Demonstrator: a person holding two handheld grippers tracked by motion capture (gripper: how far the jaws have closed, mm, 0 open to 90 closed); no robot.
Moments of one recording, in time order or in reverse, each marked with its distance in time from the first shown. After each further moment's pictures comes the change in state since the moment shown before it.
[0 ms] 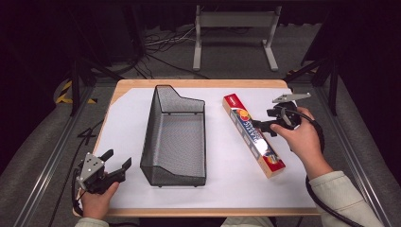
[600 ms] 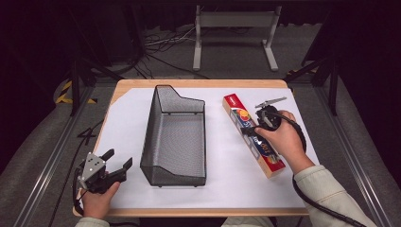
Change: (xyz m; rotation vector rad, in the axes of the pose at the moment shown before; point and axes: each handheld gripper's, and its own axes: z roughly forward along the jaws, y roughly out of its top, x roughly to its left) left arm -0.001 0.000 0.002 0.001 0.002 0.006; right arm 0.008 -0.010 0.054 0.185 -0.024 0.048
